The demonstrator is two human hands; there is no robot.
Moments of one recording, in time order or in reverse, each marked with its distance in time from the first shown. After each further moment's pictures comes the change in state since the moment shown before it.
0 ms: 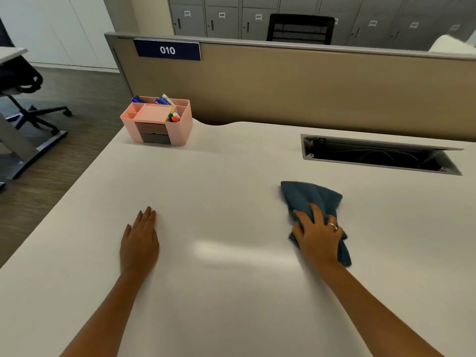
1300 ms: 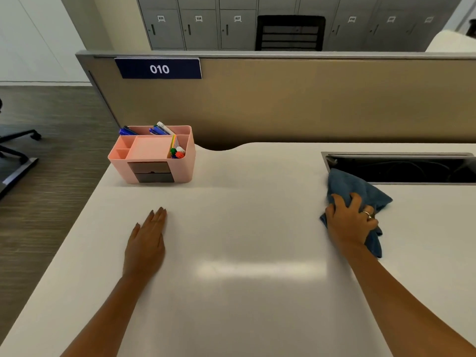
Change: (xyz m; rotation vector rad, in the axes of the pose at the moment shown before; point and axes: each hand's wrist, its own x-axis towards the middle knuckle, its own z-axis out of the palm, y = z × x) left_hand 0.185 -0.041 0.016 -0.027 -0.102 0.230; right_hand 0.150 -0.035 0.056 -0.066 0.172 0.366
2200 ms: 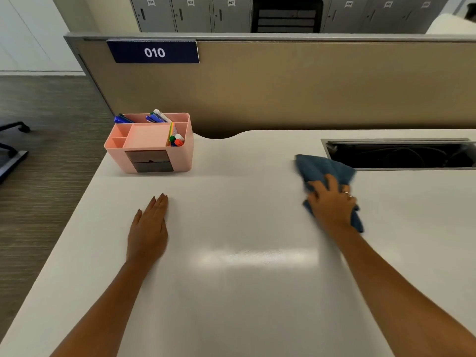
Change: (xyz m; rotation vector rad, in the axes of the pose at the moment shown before) left_hand 0.011 -0.005 0.007 -0.006 0.010 0.012; right_hand -0.005 -0.031 -0.008 -0.013 -0.148 -0.179
